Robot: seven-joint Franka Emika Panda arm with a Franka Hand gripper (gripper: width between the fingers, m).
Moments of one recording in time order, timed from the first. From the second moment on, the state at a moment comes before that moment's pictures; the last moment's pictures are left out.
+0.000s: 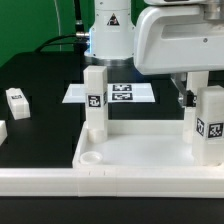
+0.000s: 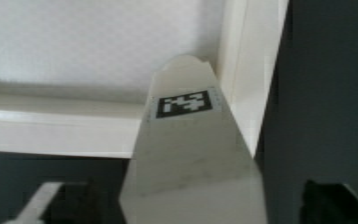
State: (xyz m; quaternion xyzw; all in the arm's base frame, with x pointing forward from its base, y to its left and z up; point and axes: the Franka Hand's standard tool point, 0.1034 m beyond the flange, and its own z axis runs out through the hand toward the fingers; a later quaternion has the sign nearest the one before) arm 0.666 0.098 0.114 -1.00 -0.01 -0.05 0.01
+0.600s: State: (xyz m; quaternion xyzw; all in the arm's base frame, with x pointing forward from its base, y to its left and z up) arm 0.666 0.096 0.114 -0.99 0.10 -0.05 0.02
